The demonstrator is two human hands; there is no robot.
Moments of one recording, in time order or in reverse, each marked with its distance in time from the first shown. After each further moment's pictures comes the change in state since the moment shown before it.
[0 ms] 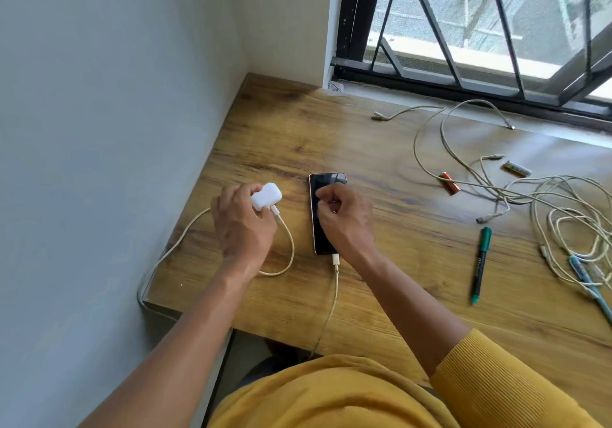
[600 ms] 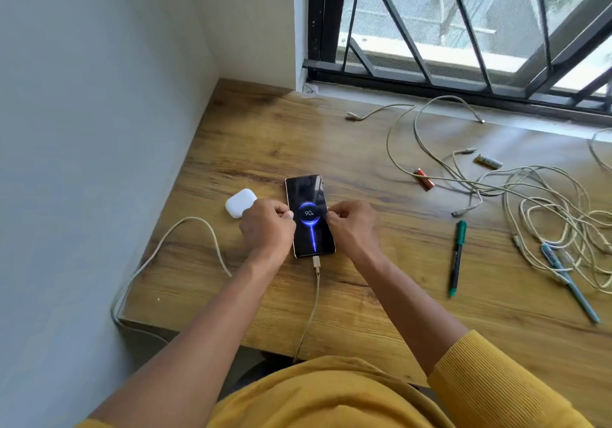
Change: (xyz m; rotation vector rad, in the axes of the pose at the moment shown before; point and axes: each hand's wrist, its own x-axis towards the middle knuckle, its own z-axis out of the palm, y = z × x) left_hand -0.010 0.058 0.043 -0.098 -0.289 -0.186; right_hand 0.006 0.032 -0.036 -0.021 -0.028 0.301
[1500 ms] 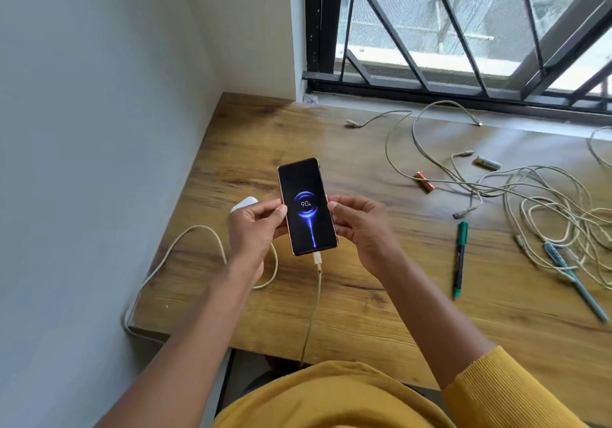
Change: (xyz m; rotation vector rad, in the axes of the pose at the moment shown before) left_hand -0.002 -0.011 -0.029 -0.860 -0.152 -0.114; right_hand -0.004 0.004 -0.023 0.838 -0.274 0.019
